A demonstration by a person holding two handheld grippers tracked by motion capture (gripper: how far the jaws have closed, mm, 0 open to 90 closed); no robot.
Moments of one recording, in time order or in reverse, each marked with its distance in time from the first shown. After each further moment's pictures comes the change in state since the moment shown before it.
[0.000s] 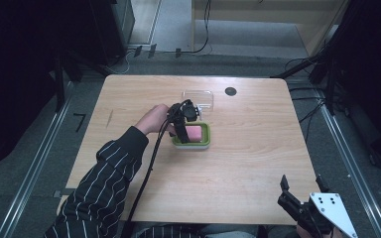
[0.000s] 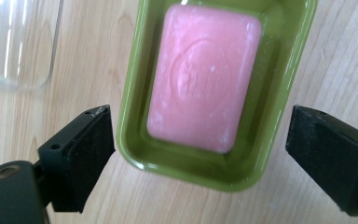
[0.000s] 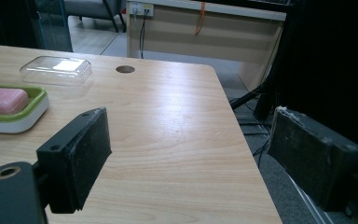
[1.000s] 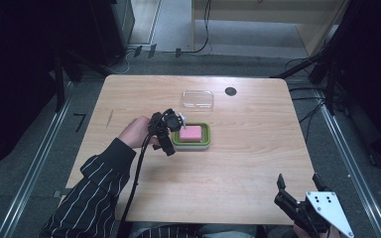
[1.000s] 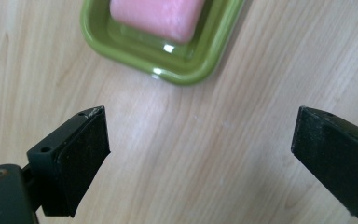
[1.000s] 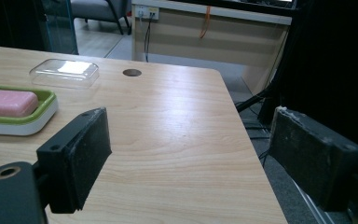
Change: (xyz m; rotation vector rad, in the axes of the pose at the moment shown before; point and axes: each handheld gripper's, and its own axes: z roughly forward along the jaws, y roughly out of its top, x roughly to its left) left arm -0.036 -0.052 -0.023 0.042 0.028 -0.123; right arm 0.007 0.004 0.001 -0.009 0.018 -0.009
